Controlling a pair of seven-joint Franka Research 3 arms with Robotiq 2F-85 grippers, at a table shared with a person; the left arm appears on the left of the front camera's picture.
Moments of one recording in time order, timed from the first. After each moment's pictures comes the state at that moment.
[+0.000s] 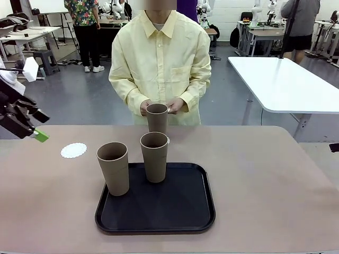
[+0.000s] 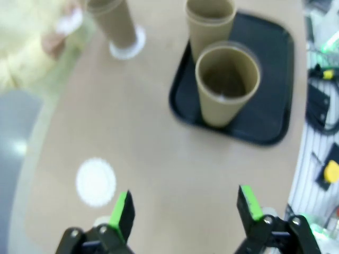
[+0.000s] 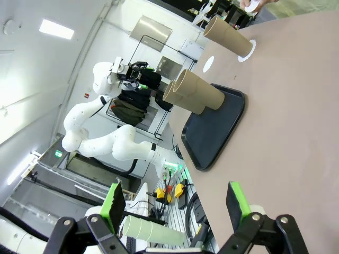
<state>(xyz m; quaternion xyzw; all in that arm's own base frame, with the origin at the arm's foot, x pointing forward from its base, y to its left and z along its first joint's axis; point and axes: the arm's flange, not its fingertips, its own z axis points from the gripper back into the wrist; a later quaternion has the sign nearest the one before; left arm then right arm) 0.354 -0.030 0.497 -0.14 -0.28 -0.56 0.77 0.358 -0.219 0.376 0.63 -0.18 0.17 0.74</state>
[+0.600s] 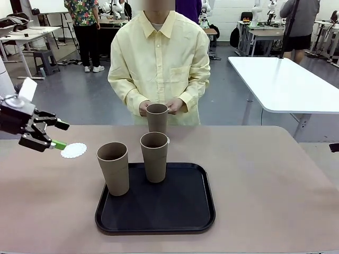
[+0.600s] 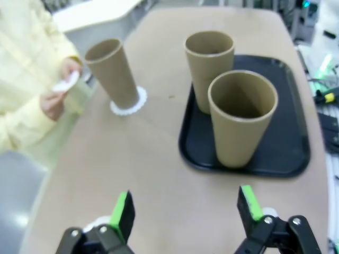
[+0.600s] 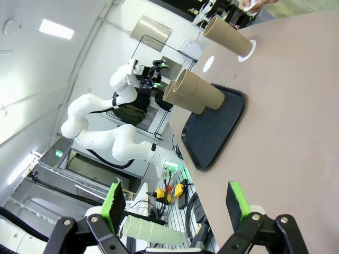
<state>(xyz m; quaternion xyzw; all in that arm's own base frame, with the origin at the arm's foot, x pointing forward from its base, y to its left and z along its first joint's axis) 0.394 -0.007 0.405 -0.23 -0.39 -0.58 0.68 0.358 -0.219 0.376 0.63 -0.18 0.17 0.74</state>
